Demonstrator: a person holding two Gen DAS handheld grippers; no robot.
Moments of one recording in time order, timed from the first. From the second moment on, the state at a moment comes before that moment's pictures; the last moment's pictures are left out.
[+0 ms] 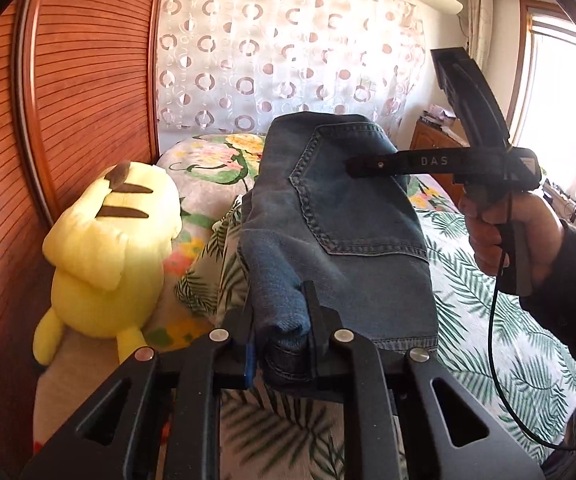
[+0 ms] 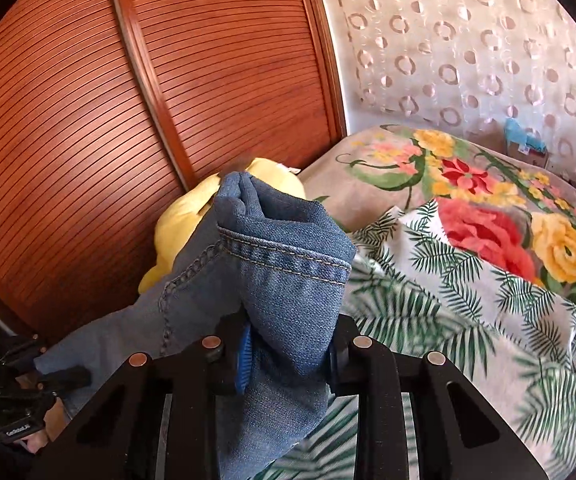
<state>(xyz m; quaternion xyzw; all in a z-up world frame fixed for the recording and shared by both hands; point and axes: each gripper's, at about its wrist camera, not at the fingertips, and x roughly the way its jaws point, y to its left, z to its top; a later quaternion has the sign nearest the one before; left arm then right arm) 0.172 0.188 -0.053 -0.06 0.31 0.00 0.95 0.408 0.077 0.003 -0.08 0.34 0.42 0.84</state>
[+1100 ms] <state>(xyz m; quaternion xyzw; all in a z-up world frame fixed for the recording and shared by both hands) 0.217 0.200 -0.097 -0.06 0.37 0.03 0.93 0.490 0.119 -0.029 -0.15 0.30 0.40 0.85</state>
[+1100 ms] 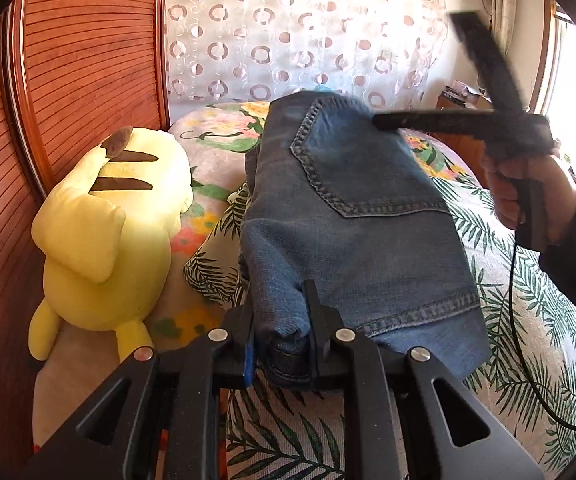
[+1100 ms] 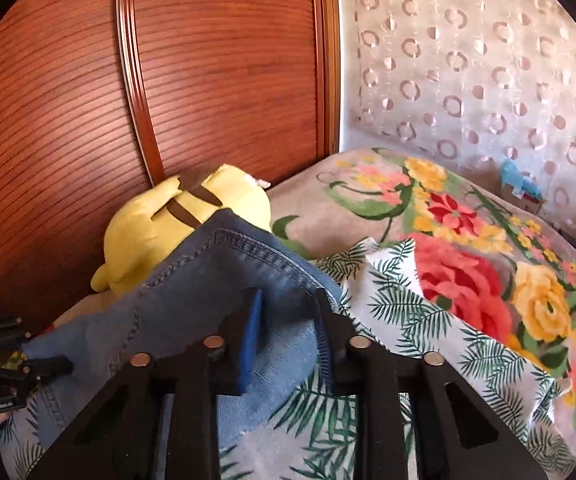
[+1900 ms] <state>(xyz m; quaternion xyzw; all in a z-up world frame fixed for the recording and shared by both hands) 0.208 0.193 -0.090 -0.05 0.37 0.05 0.93 0.446 0.106 -0.066 -0.13 0.33 0.36 0.86</state>
